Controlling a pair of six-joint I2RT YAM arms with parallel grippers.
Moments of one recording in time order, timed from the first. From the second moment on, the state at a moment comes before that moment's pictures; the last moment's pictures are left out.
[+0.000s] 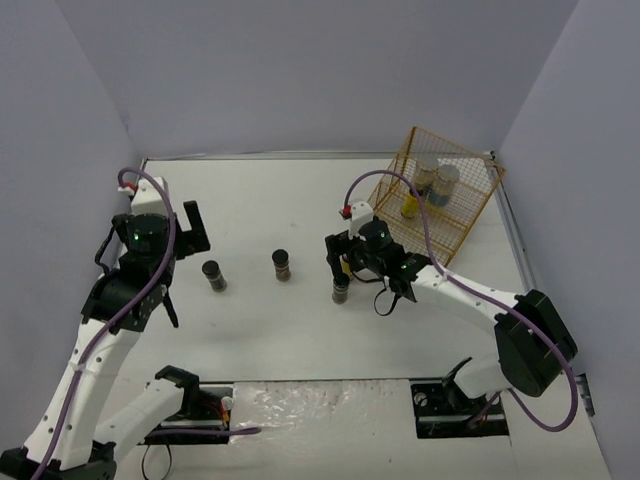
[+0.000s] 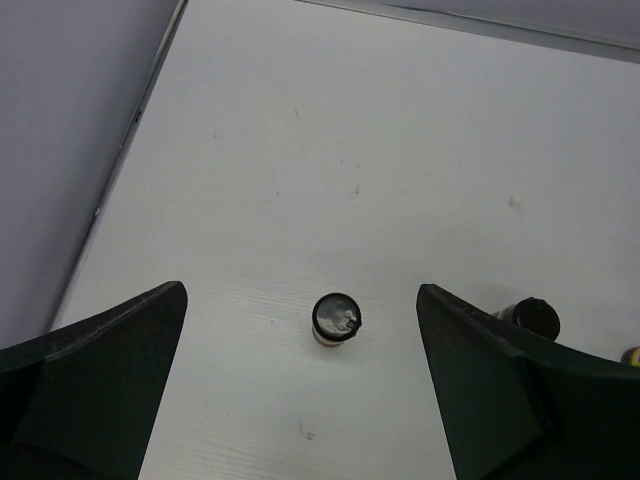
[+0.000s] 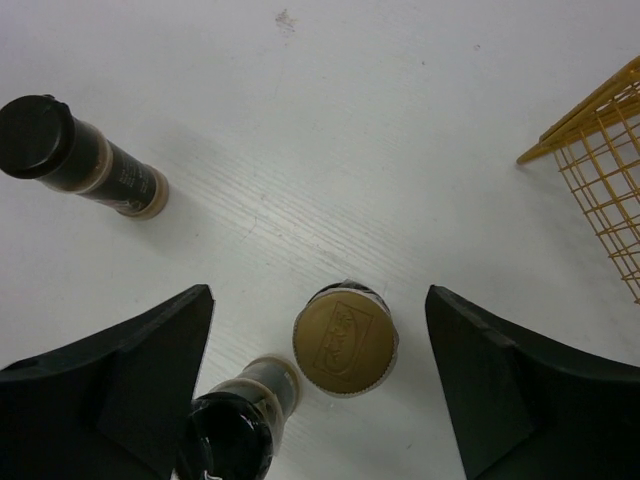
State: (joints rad) left arm -0.32 0.85 1.09 -0.68 -0.45 -0.24; right arm 0.67 1.41 0.80 0.06 0.09 0.16
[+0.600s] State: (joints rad) left arm -0.32 0.87 1.00 -0.66 -0.48 -0.22; right arm 0.67 1.41 0.78 0.09 0.18 0.15
